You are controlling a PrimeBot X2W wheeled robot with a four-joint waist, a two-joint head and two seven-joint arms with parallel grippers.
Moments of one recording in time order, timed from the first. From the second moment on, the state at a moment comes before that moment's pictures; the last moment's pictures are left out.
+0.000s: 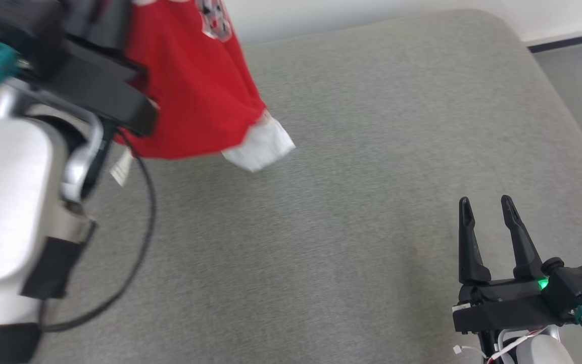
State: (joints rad) left arm -0.96 0.37 -0.36 0.17 -0.37 -0.11 0.00; right arm -0.15 -0.05 0.01 0.09 0.20 0.13 -0.26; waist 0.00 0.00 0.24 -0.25
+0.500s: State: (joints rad) left arm -0.71 0.25 -0.46 0.29 -0.42 -0.07 -0.05; right arm -0.14 -0.05 0.02 0.09 0.20 0.13 -0.26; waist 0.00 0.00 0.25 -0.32
